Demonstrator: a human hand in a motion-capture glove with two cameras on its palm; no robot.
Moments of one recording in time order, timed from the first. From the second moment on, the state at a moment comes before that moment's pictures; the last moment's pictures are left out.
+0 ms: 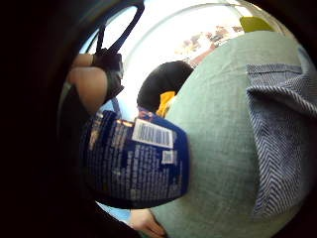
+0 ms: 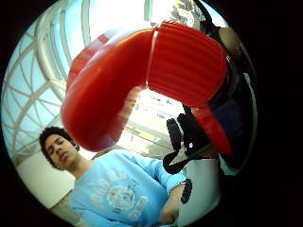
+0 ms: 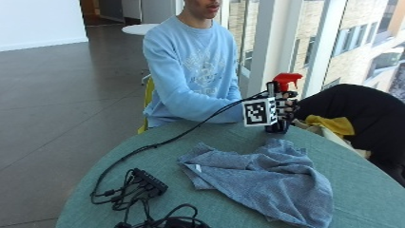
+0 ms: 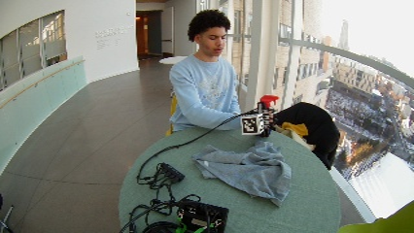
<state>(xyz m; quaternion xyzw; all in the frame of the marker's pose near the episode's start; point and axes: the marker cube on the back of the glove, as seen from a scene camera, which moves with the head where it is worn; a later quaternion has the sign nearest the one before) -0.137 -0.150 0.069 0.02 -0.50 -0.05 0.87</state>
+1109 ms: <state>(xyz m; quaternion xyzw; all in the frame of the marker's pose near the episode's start) 0.024 0.160 -0.068 0.02 -0.04 0.16 0.99</state>
